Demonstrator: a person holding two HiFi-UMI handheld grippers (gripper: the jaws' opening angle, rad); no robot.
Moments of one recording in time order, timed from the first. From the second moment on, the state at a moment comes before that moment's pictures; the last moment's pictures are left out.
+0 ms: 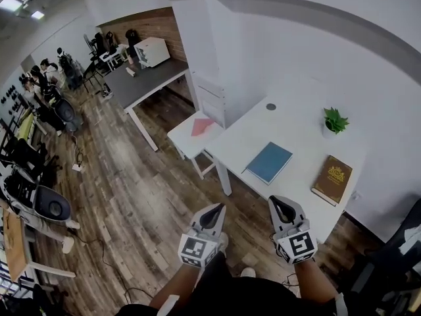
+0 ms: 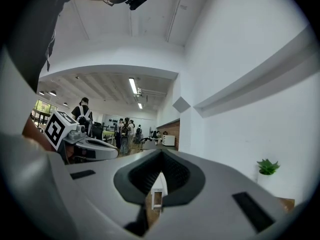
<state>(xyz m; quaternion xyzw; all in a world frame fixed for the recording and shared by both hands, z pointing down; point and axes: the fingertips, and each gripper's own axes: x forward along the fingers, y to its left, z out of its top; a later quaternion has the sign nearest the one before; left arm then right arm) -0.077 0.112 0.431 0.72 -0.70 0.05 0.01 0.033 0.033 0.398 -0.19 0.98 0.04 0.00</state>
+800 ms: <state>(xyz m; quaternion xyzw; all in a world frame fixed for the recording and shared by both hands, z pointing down) -0.190 -0.059 0.448 0.81 -0.59 0.09 0.02 -0.069 -0.113 0.393 -0.33 0.94 0.04 0.00</state>
